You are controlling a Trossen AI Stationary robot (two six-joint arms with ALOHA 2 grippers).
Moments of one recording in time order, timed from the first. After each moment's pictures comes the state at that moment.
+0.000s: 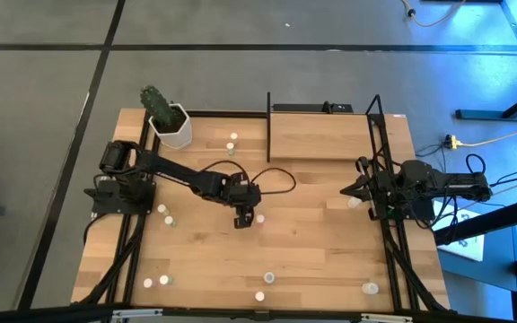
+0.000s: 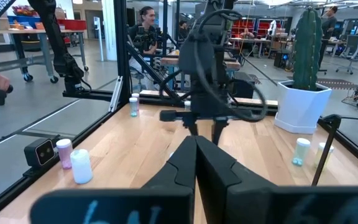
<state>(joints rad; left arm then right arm) -0.10 1.77 1.11 -0.40 -0.20 -0.23 0.08 0.05 0.21 -0.16 -0.10 -0.03</state>
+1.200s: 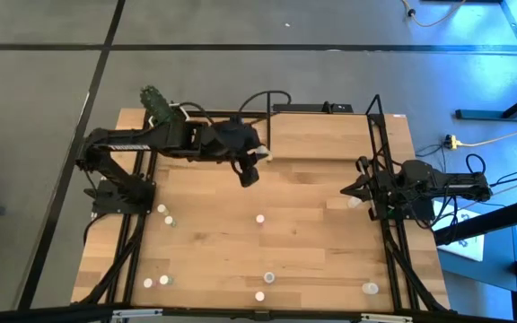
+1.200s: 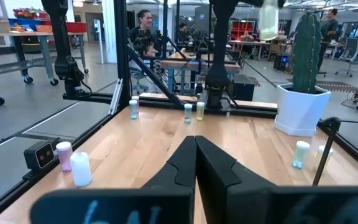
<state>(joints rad) 0.00 1.56 1.71 -0.75 -0.31 -0.17 0.08 0.05 0.21 -0.14 -0.10 -0.03</state>
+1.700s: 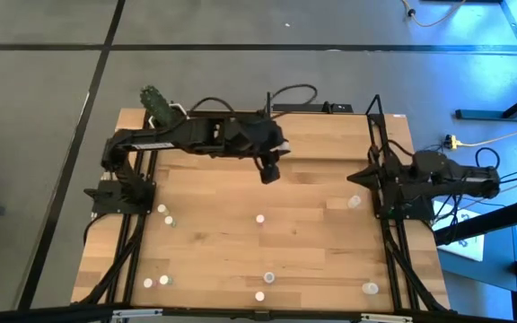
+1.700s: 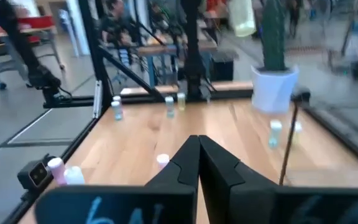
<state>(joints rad) 0.02 1.78 2.00 -0.77 -0.28 -0.02 0.08 0.19 0.50 -0.41 0.04 0.12</state>
